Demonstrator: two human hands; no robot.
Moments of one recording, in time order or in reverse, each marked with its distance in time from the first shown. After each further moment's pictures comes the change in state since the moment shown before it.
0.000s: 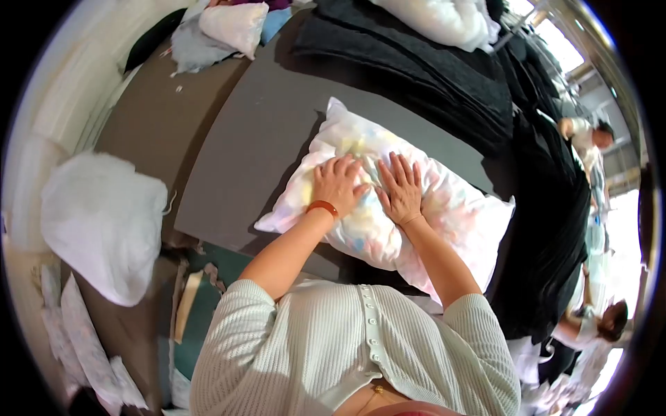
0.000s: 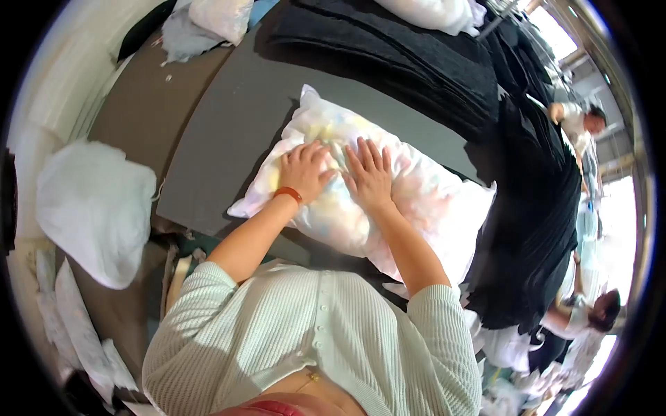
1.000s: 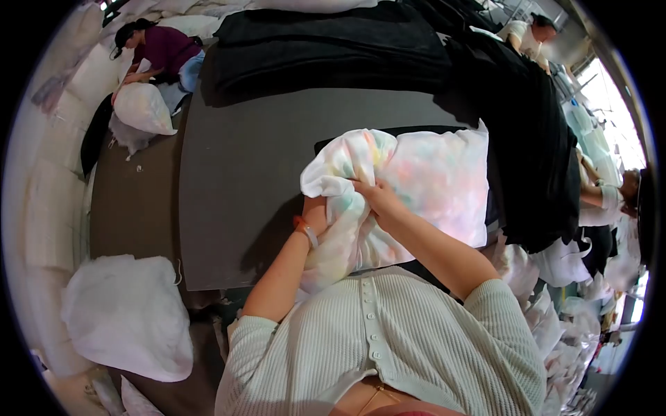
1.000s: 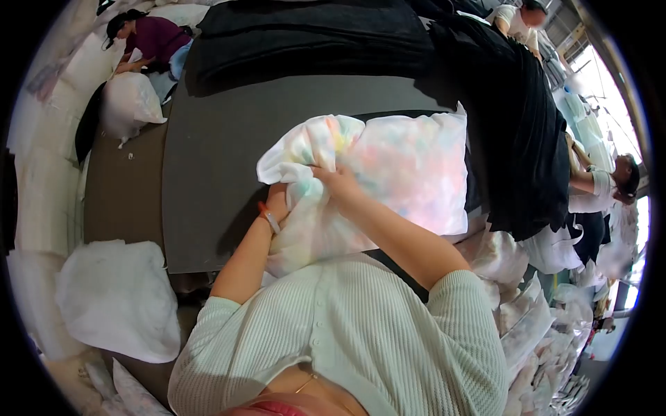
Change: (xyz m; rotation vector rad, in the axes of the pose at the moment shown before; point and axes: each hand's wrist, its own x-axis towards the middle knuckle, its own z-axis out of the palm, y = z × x) left_hand -0.018 0.009 -0.018 -0.874 -0.425 0.079; right_hand -0.008 -0.081 -0.078 1.557 -0.071 1.362
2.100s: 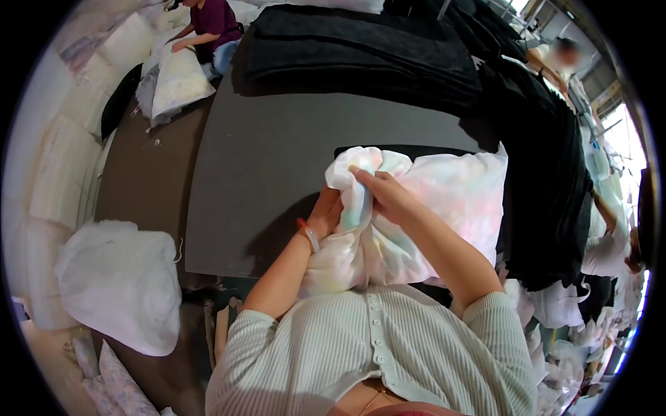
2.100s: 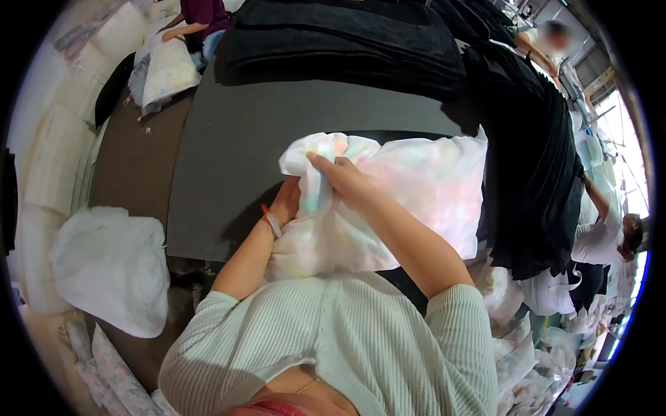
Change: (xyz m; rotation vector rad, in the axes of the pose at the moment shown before) left_hand 0.005 -0.028 -0.005 -0.322 0.070 -0.031; right_hand 0.006 -0.051 0.025 -0.152 -0.268 0.090
